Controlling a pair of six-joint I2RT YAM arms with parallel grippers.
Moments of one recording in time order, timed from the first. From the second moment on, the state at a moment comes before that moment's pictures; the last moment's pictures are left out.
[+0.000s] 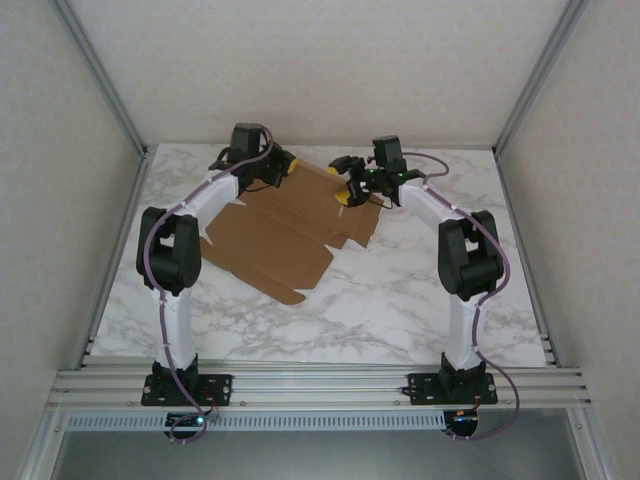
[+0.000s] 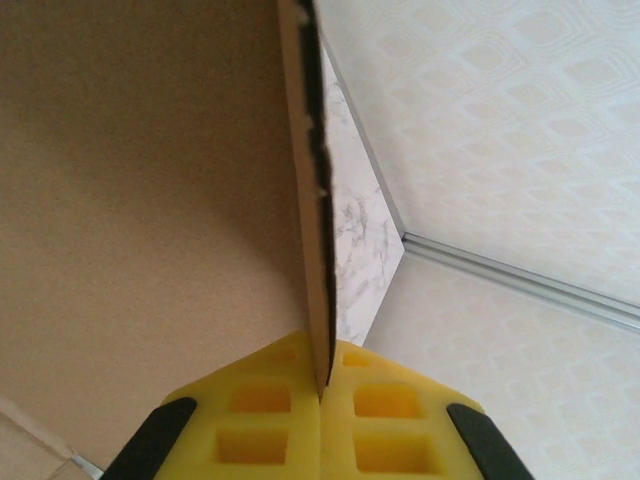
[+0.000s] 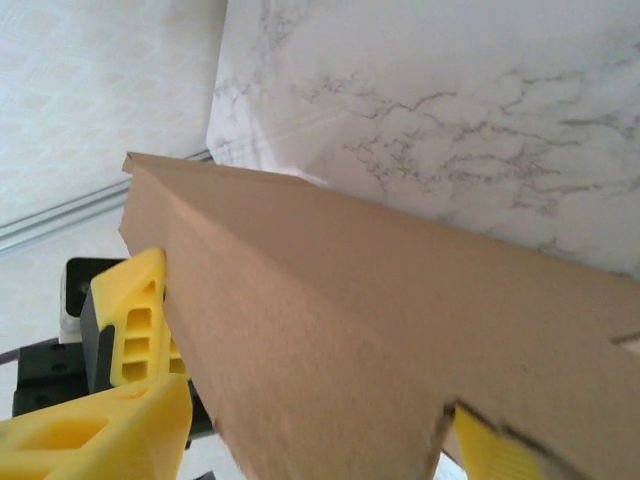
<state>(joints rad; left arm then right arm) -0.24 2.09 1.70 -0.18 0.43 -1.35 0.36 2.05 1.59 -0.20 -0.63 1.37</state>
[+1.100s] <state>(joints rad) -0.20 2.09 1.77 -0.29 0.43 -1.29 0.36 2.30 2.09 -0.51 -0.65 1.10</state>
